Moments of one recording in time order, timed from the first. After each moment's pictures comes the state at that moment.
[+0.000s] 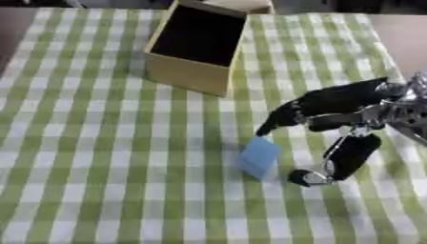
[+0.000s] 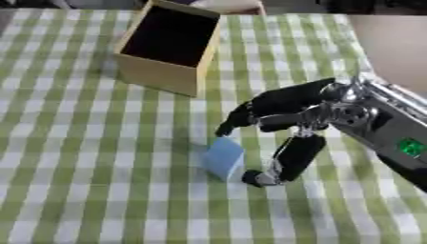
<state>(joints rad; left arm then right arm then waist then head) -0.16 0.27 0.03 -1.98 -0.15 -0.27 0.42 -0.63 -0.94 0.54 -1.99 0.36 0.03 0.82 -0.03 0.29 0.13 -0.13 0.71</state>
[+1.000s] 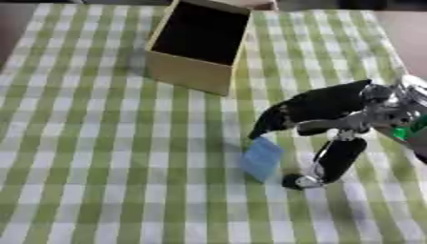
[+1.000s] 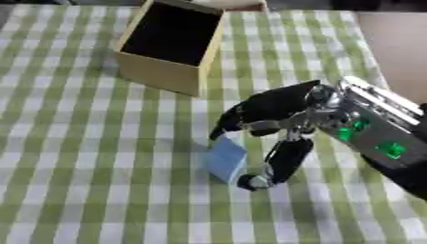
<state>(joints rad) -0.18 0.26 0.03 -1.98 -0.15 -0.27 0.41 -0.66 -0.89 0.57 -1.92 0.46 -0.05 0.84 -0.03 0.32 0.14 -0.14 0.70</state>
